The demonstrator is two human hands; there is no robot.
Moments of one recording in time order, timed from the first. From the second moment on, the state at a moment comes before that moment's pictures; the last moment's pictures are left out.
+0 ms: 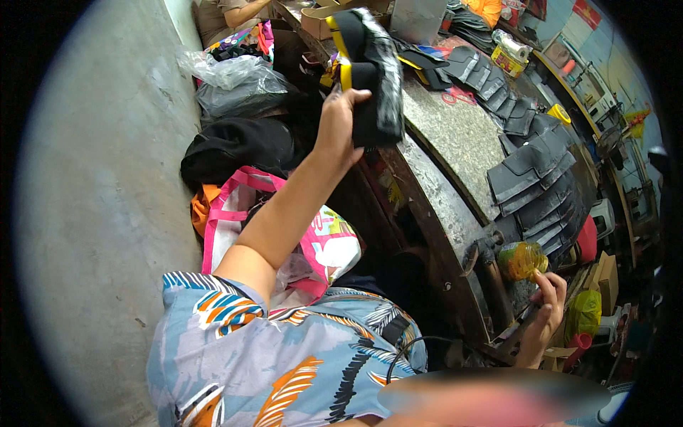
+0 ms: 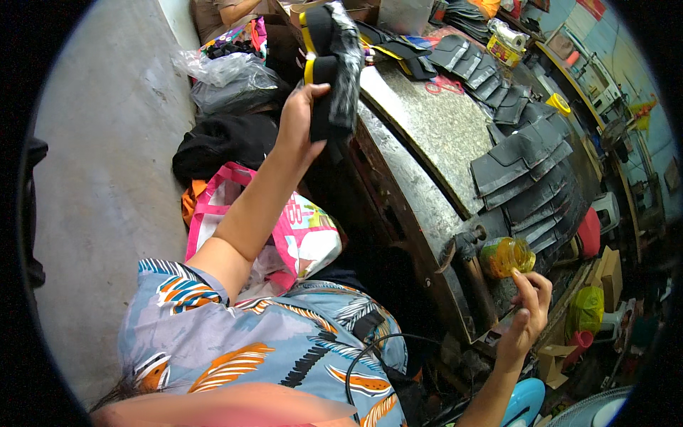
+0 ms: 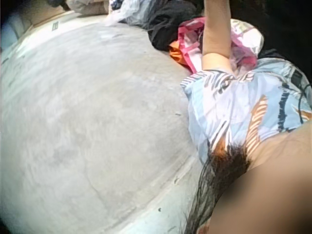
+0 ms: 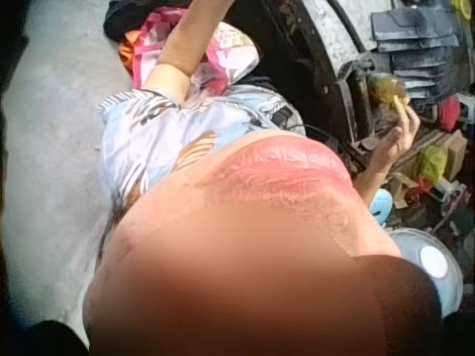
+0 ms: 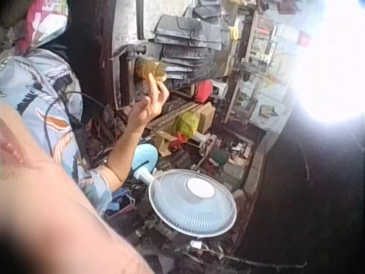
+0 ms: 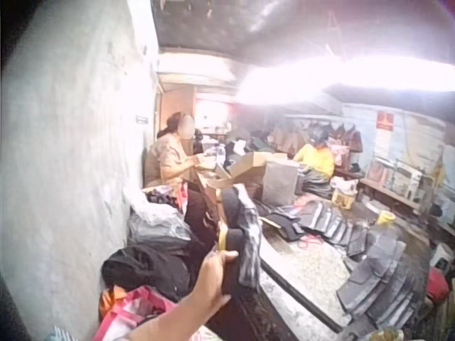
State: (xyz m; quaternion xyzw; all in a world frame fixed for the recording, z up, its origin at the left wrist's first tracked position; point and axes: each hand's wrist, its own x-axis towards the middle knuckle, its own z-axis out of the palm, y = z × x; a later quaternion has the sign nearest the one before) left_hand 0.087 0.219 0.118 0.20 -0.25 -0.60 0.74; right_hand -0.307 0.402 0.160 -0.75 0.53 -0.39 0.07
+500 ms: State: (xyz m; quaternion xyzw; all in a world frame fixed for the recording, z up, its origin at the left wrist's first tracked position) left_hand 0.083 -0.038 0.066 0.12 -0.04 -0.62 0.78; right_hand -0.309 0.415 0.159 -0.74 0.56 -0.37 0.07
